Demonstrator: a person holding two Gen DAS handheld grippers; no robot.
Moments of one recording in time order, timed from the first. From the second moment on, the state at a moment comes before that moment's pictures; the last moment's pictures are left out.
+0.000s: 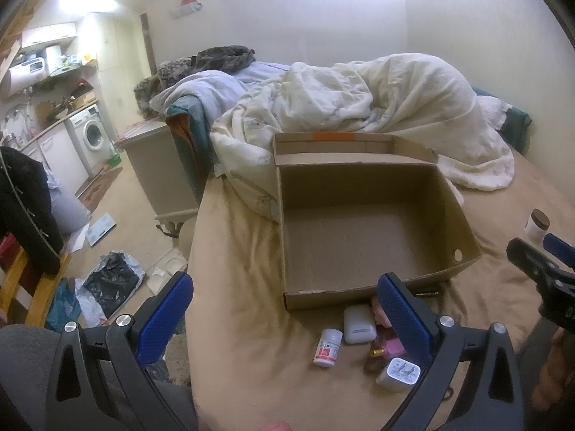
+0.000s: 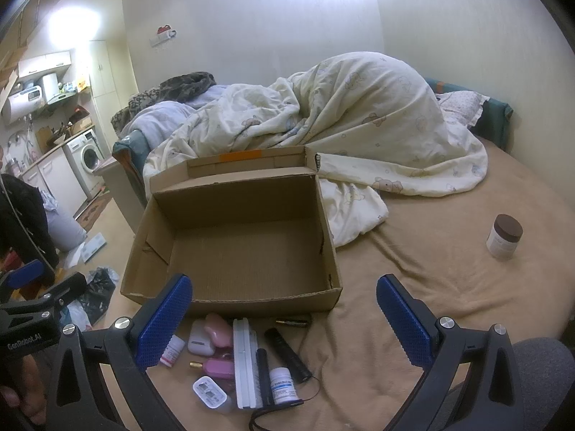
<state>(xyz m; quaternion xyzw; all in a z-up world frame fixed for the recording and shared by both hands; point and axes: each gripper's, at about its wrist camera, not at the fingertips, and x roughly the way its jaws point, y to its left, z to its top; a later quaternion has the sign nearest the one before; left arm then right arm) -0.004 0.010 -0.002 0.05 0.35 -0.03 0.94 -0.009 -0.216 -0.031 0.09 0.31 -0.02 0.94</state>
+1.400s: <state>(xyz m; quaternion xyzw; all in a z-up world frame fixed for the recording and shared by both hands) 0.019 0.025 -0.016 0.03 0.40 -0.01 0.92 -0.010 -0.217 -0.039 0.10 0.32 -0.02 0.94</state>
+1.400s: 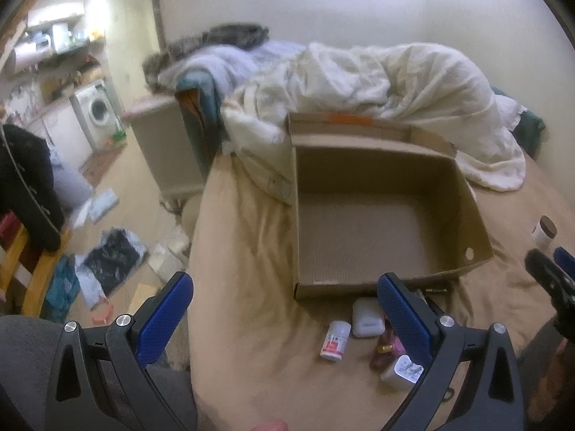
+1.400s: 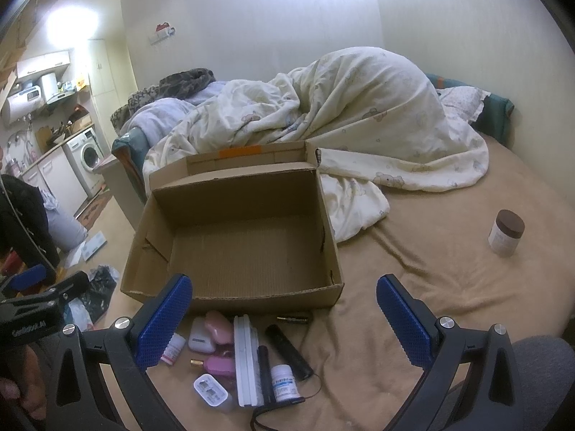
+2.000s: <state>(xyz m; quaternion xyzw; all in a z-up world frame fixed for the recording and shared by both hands) 0.112 -0.015 -0.157 0.04 0.71 -0.10 0.70 0.002 -0.234 -0.060 0.13 0.38 -0.05 0.91</state>
